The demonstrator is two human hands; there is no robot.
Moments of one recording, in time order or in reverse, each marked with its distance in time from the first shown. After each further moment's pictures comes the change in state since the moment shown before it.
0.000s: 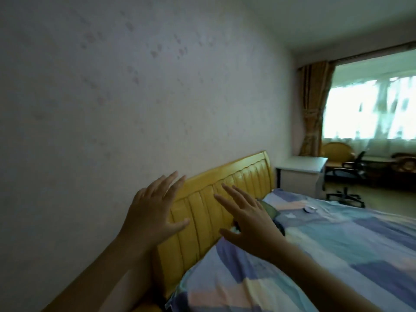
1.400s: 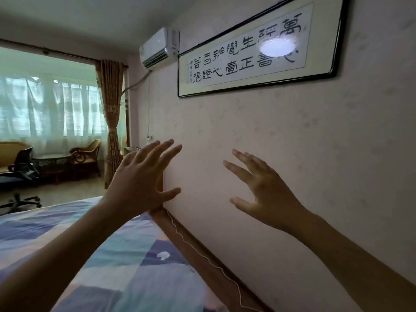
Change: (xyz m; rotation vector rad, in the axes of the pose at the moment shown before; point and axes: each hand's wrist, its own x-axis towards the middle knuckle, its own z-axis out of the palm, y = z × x) left_hand -0.047 0.984 -0.273 -0.859 0.355 1.002; right_hand -0.806 0.079 -0.679 -0.949 -0.009 1.023
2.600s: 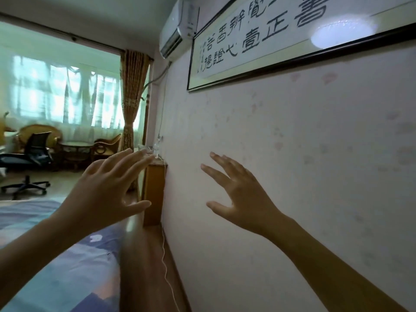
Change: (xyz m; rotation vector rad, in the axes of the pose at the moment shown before) left_hand 0.347 0.028 0.411 0.185 -0.125 -0.224; right_hand 0.272 0.479 0.292 0.150 -0.063 -0.280
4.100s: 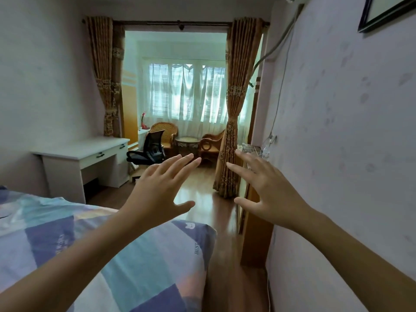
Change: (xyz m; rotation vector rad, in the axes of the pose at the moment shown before) left_hand 0.362 -0.443 0.555 0.255 -0.177 -0.312; right_hand 0.691 0.245 0.594 0.344 0.030 -0.386
